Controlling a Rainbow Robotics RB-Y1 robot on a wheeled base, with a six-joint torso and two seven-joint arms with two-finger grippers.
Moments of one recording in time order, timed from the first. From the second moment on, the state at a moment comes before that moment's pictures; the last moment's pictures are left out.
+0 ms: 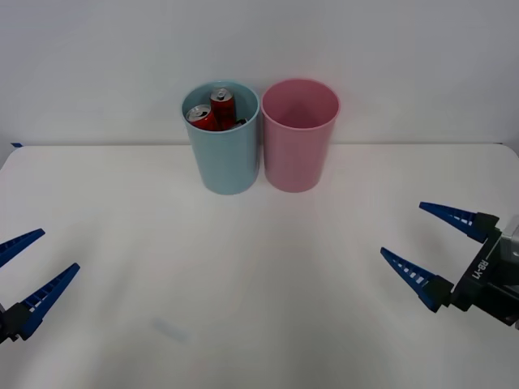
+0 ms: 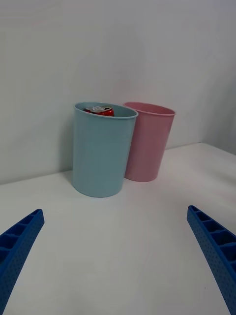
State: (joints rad) right arm 0.35 -0.47 -0.27 -1.98 1.22 -0.94 -0.11; left arm 0.35 0.40 0.52 -1.66 -0.96 -1.22 0.00
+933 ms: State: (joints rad) right arm 0.48 -0.37 -0.47 -1.96 1.19 -1.15 -0.11; left arm 0.35 0.40 0.52 -1.66 -0.96 -1.22 0.00
